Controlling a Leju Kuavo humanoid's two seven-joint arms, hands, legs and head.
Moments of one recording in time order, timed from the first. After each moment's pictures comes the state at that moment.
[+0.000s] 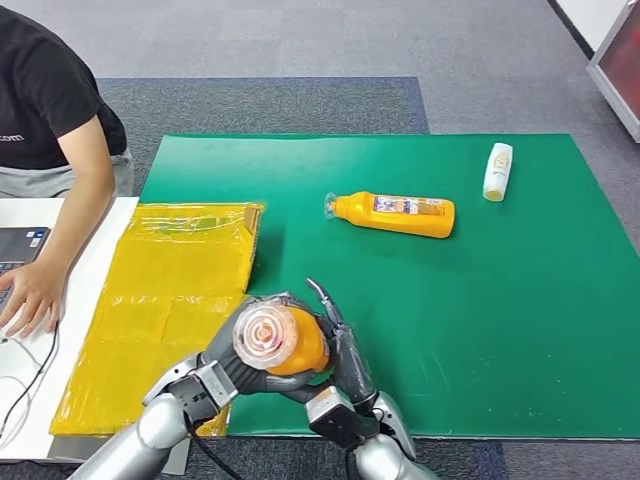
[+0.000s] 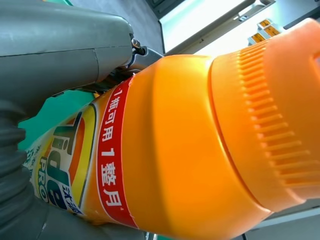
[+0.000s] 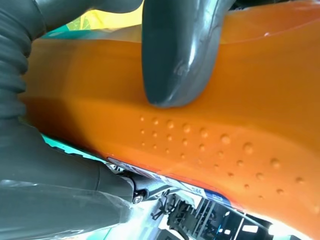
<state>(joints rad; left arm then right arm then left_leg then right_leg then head) -0.17 0.09 -0.67 -1.59 -0.25 0.00 -0.41 -0.14 0.05 0.71 -1.25 0.34 -0.47 -0.58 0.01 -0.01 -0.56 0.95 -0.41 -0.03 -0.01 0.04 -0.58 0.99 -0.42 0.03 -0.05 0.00</state>
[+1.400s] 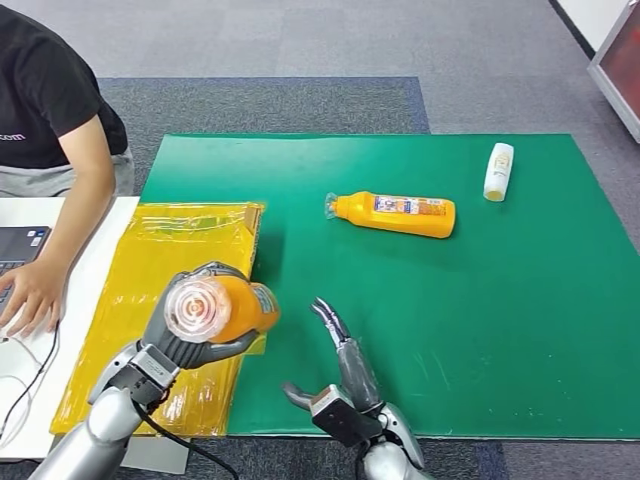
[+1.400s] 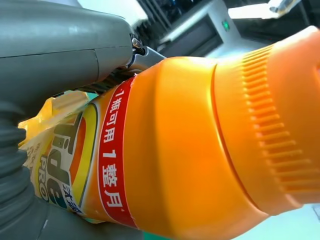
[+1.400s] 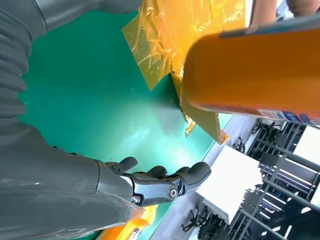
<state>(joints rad) -0.10 0.17 -0.48 -1.70 -0.30 0.05 -0.42 -0.11 0.04 0.65 -1.15 0.40 -0.43 -0.54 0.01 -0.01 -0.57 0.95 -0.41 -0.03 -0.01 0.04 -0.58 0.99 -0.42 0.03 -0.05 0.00</state>
